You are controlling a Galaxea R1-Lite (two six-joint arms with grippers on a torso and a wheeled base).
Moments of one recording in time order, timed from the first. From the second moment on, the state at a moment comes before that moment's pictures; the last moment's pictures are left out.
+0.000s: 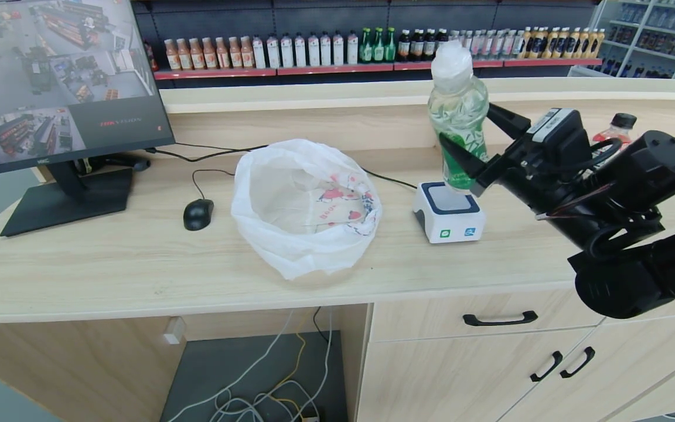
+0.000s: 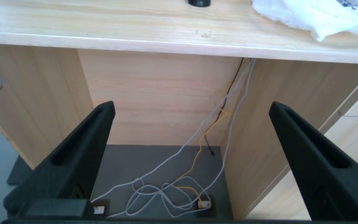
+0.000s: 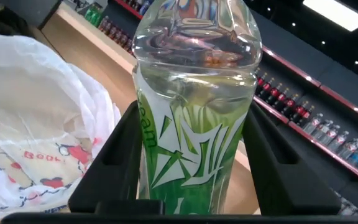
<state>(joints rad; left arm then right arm) 0.00 0.00 0.00 0.00 0.00 -0.01 0.29 1.92 -0.95 -1.53 0.42 -0.56</state>
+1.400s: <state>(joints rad) 0.00 0.00 0.00 0.00 0.00 0.00 0.41 1.87 -0.87 -1.57 -0.06 -0.07</state>
